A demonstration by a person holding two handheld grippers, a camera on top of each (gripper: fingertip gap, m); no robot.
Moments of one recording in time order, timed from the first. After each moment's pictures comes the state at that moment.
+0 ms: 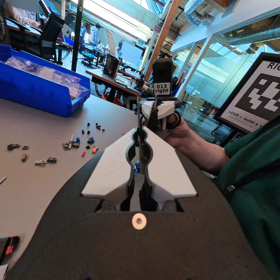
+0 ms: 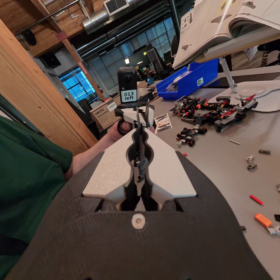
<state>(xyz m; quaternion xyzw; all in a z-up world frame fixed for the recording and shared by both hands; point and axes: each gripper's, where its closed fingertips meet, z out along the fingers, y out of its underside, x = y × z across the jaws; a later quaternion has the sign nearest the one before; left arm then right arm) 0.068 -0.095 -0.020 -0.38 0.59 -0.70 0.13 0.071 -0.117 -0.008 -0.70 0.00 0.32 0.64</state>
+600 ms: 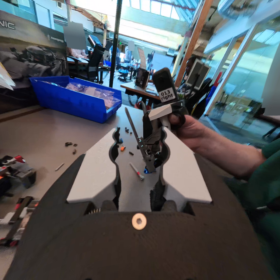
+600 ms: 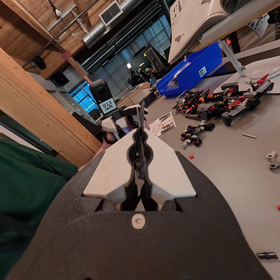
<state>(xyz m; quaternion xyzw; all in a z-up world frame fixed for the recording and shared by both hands) 0.049 -0.060 -0.014 -0.41 0.58 -0.66 0.26 0.075 -0.083 -0.019 -0.69 0.05 0.38 0.62</state>
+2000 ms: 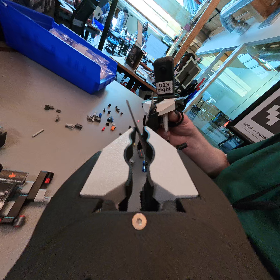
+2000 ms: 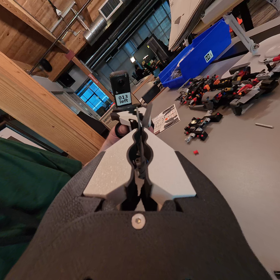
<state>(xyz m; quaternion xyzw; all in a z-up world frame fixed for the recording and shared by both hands) 0.056 -0.047 -0.049 -0.48 0.55 -0.67 0.11 0.068 -0.067 -0.037 -0.69 0.07 0.42 0.59</state>
